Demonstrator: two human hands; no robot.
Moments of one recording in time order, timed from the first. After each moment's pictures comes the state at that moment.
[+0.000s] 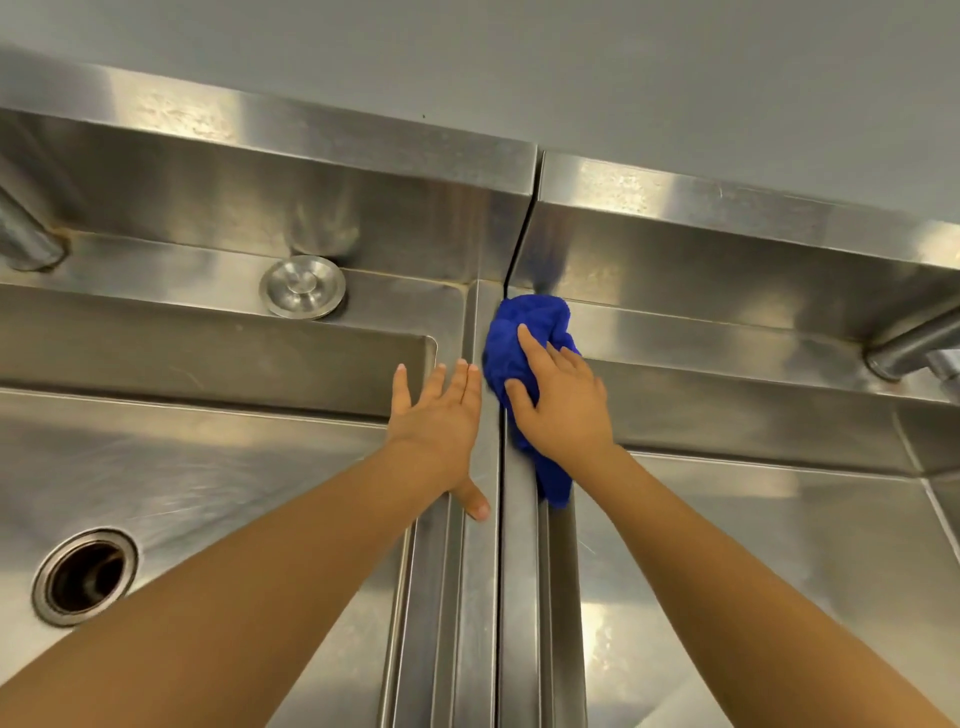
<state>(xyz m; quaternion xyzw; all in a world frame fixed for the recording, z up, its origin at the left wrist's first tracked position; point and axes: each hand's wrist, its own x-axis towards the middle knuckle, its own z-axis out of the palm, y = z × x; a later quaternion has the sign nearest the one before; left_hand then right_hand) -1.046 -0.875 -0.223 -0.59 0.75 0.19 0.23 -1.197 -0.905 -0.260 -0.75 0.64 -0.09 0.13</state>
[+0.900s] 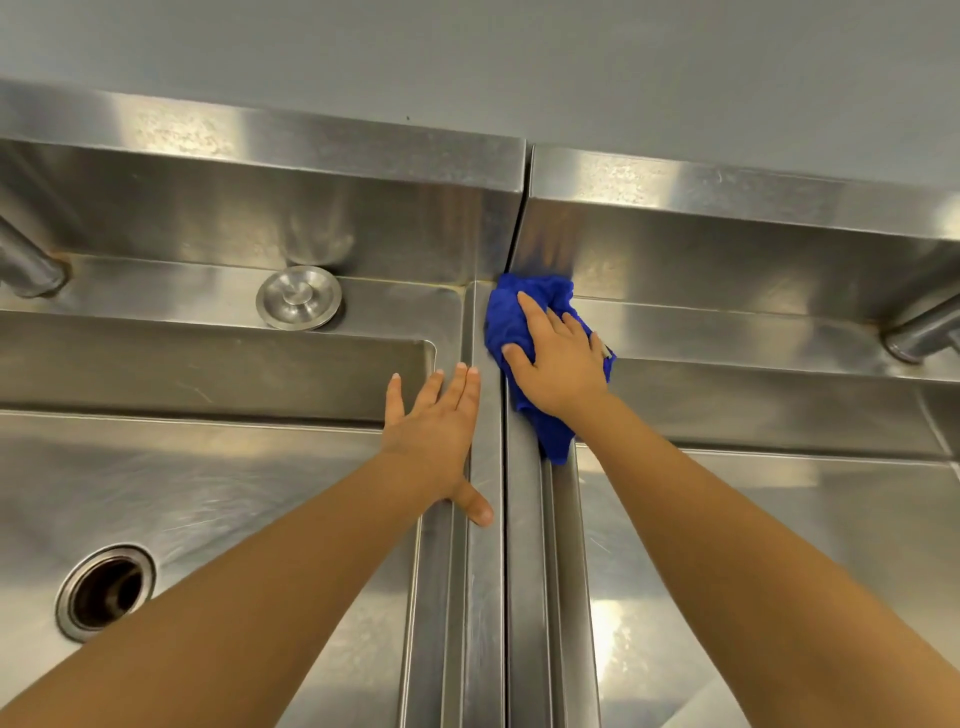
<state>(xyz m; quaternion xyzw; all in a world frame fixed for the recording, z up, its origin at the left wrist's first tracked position) -1.041 -0.875 -0.225 -0.59 0.75 0.21 0.22 -1.193 -0.953 -0.257 -0.73 0.66 -0.06 0.17</state>
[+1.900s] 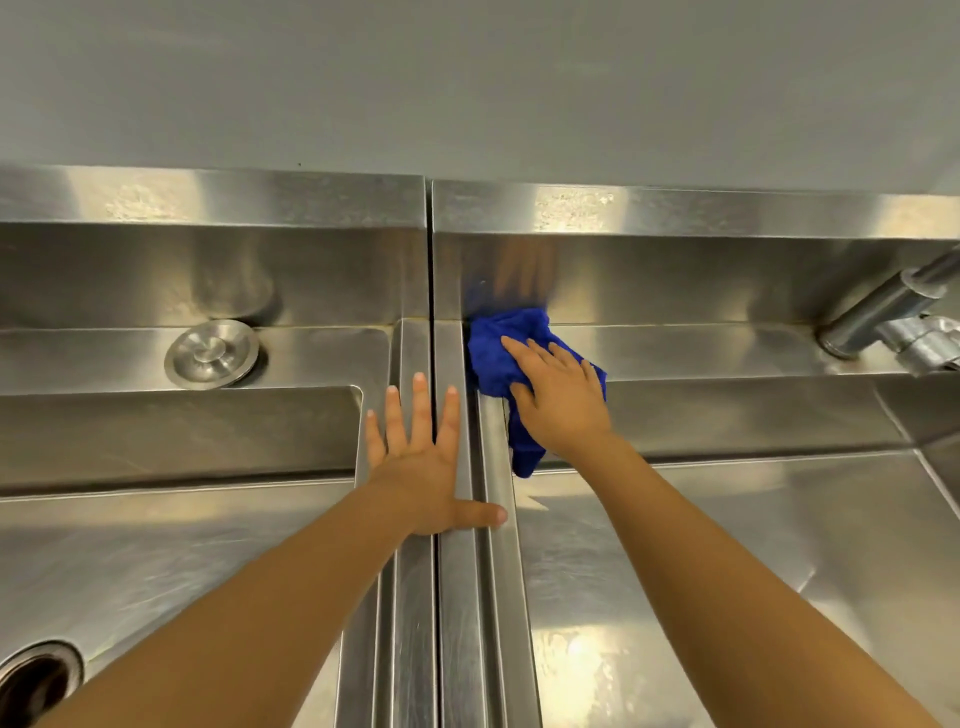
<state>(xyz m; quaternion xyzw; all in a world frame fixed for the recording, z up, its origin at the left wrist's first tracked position) -1.091 -0.896 -0.245 -0.59 0.75 0.23 0.19 -1.260 -0.949 -0.259 -0.72 0.67 -0.06 0.15</state>
